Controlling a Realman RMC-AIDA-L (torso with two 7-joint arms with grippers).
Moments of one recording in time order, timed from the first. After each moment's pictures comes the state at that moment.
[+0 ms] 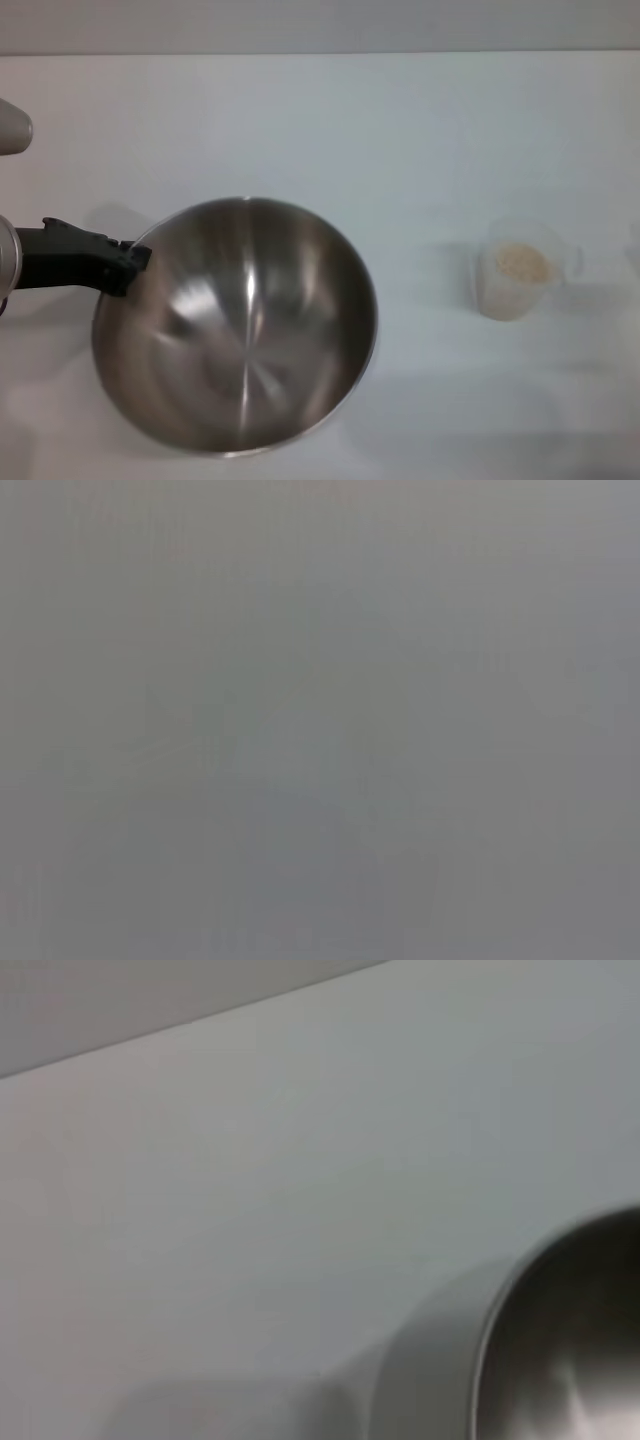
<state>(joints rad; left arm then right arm) -0.08 -2.06 -1.64 -1.71 2.44 -1.23 0.60 0.11 2.09 0.46 0.22 -1.95 -1.69 0.06</state>
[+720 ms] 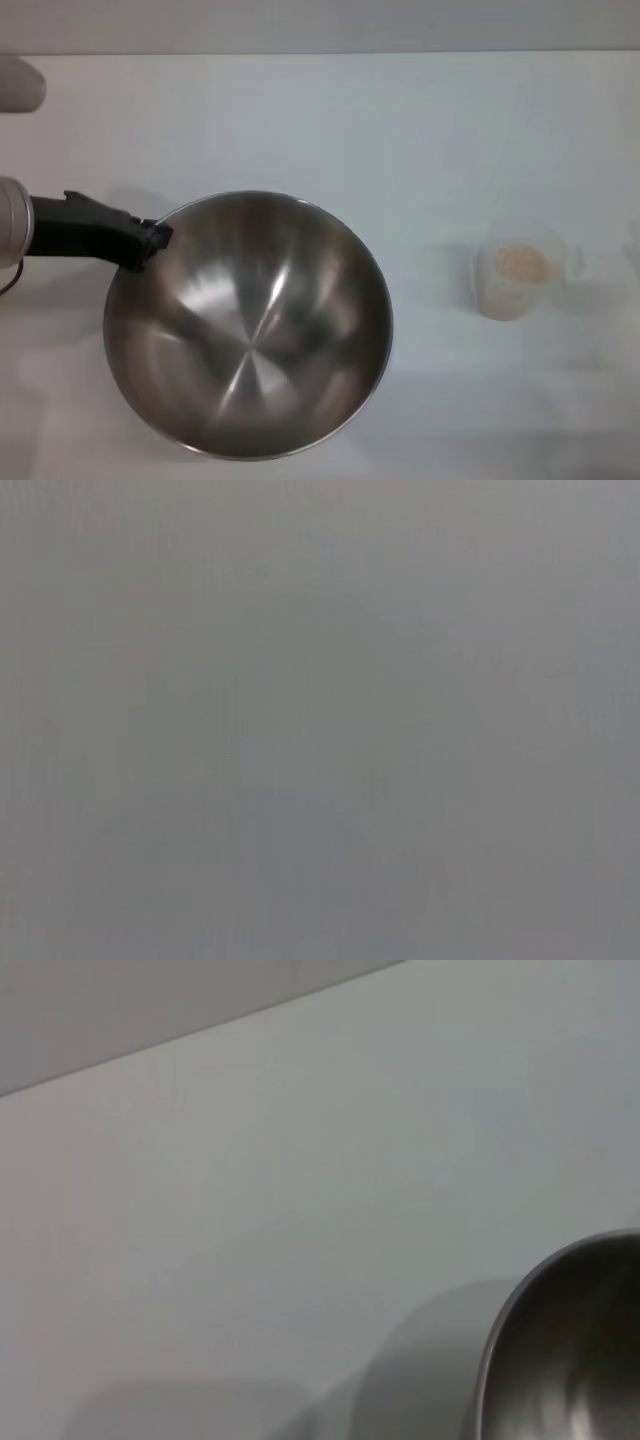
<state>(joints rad) -0.19 -2.06 -1.71 -1.68 2.39 -1.33 0.61 0.11 2.09 0.46 0.23 -1.95 -1.69 0.06</state>
